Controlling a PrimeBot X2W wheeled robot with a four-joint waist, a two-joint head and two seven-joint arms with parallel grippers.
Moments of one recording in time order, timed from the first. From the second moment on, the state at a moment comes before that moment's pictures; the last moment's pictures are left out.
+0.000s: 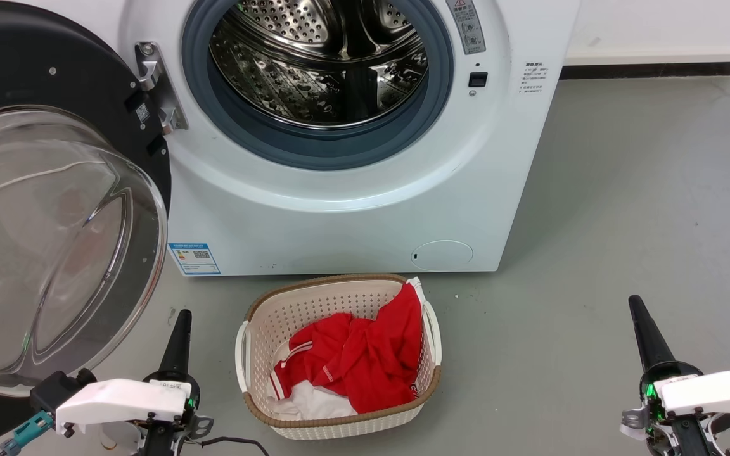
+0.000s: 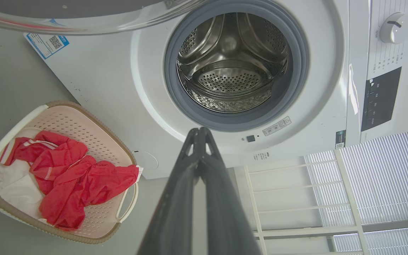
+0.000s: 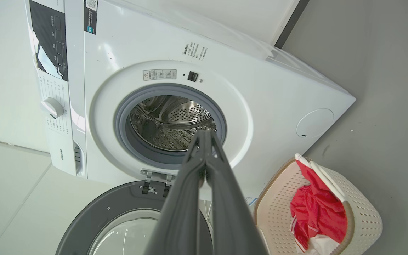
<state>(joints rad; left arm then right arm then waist) -0.08 0.06 0.07 0.23 -1.25 -0.10 0.02 -0.05 -0.08 -0.05 0.19 1.27 0.13 0.01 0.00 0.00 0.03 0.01</state>
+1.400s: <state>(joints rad) -0.10 0.05 0.11 0.24 -1.59 -0.13 0.11 -0.10 -0.08 -0.08 0.24 1.62 0.13 0.08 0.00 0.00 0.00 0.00</state>
